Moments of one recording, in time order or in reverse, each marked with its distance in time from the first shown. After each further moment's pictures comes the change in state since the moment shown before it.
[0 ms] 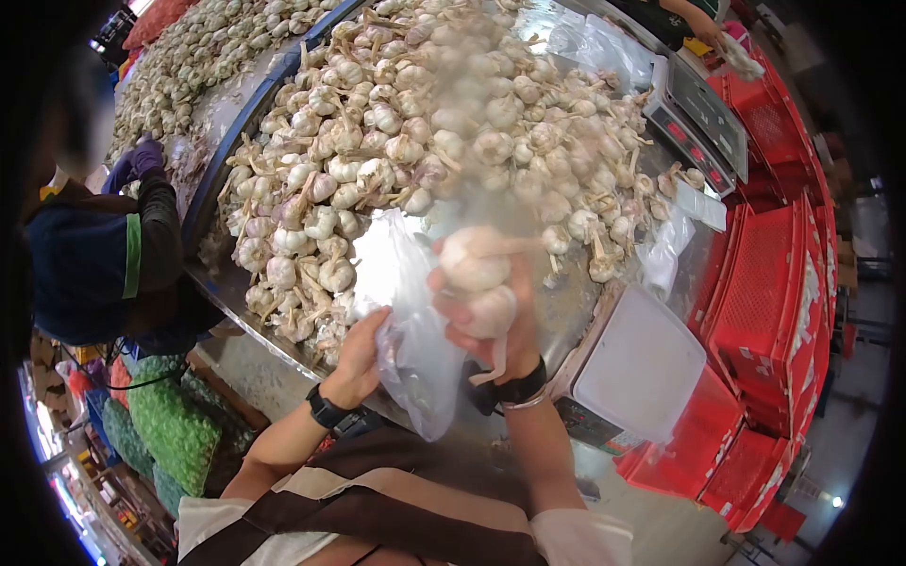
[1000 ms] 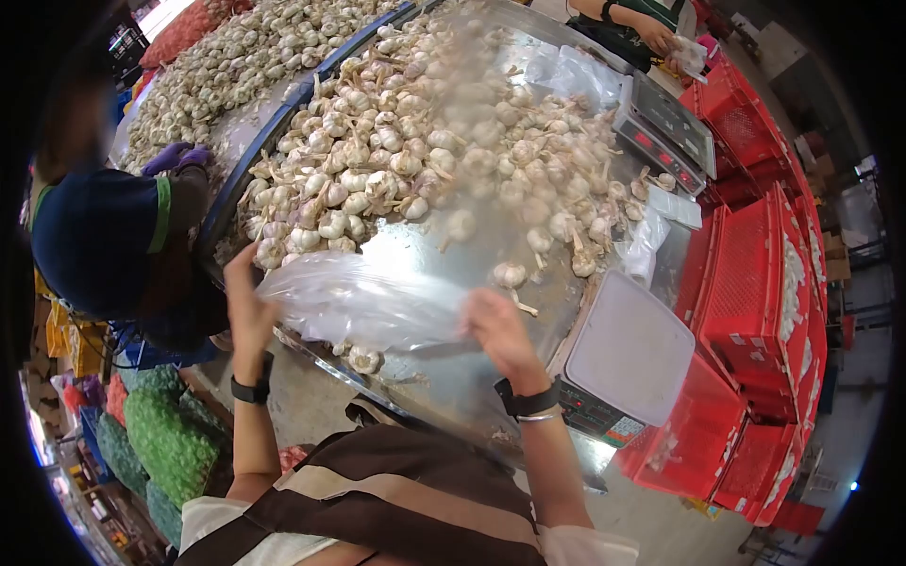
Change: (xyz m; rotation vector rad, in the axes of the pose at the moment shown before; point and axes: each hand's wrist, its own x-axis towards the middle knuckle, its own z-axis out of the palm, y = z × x) left_hand -0.061 0.124 -0.056 1.298 0.429 1.483; right_hand -0.067 0.017 -0.037 -0.791 0.297 -0.168
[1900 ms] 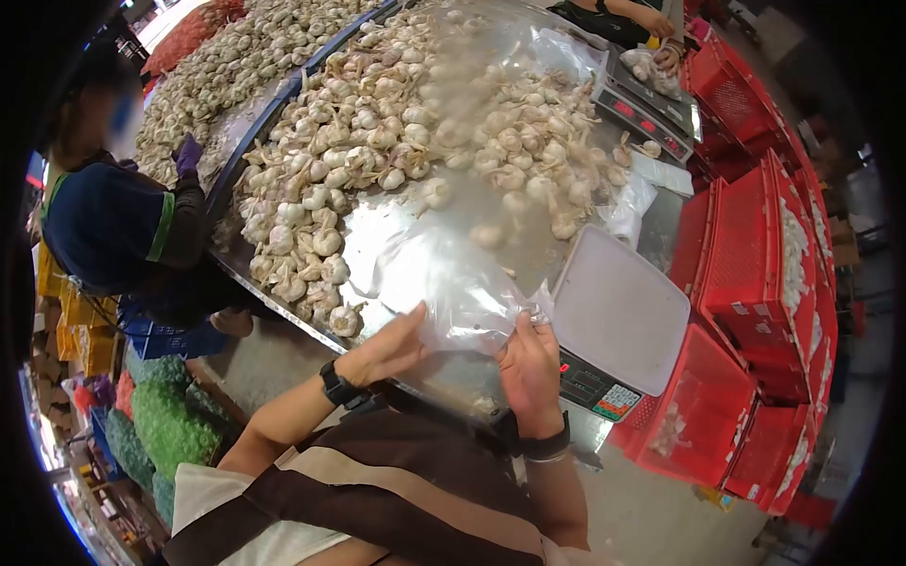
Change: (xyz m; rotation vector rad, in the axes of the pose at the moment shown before) left_hand -0.124 0.134 0.097 -1.219 -1.190 -1.094; right_hand -0.119 -0.011 0.006 0.277 0.309 -0.201
